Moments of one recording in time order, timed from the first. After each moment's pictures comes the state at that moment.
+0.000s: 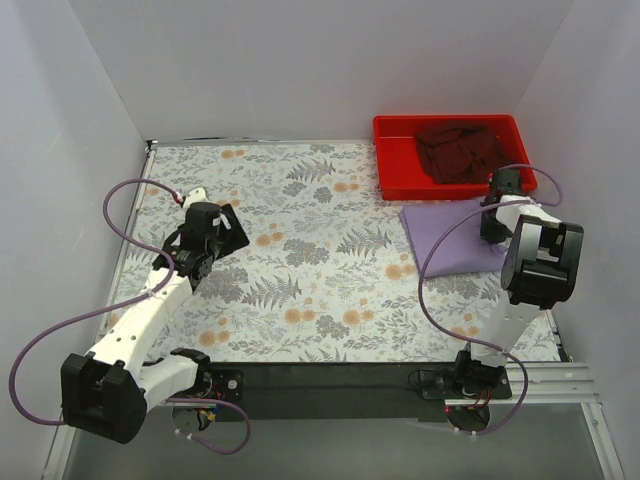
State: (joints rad) left arm -0.28 1.07 0.80 -0.42 -0.26 -0.58; right arm -0.17 1.84 1.18 -0.46 0.25 -0.08
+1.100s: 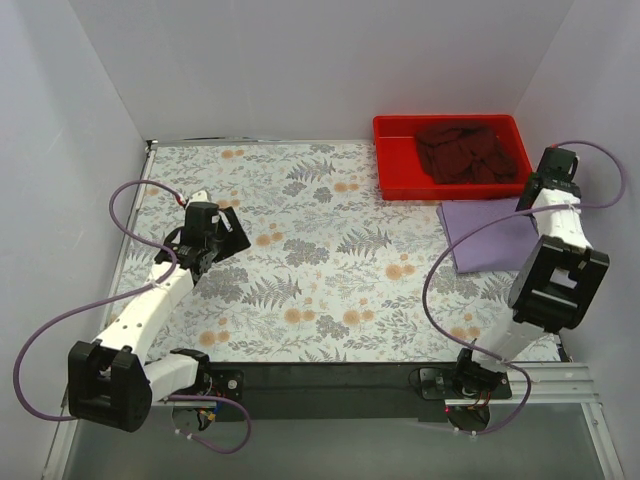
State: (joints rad) left arm -0.23 1.14 0.79 -0.42 -0.14 -0.58; right arm -0.37 1.74 1.34 -0.48 0.33 -0.02
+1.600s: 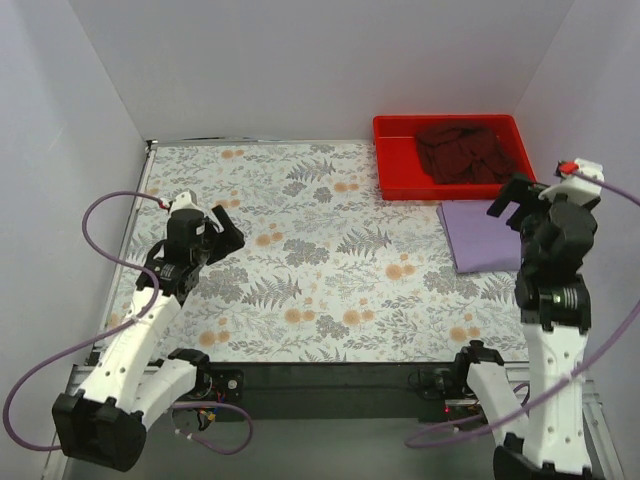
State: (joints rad) left arm -0.23 0.94 0.79 -0.46 -0.13 -0.60; right arm -0.09 0.77 1.10 -0.46 0.19 0.12
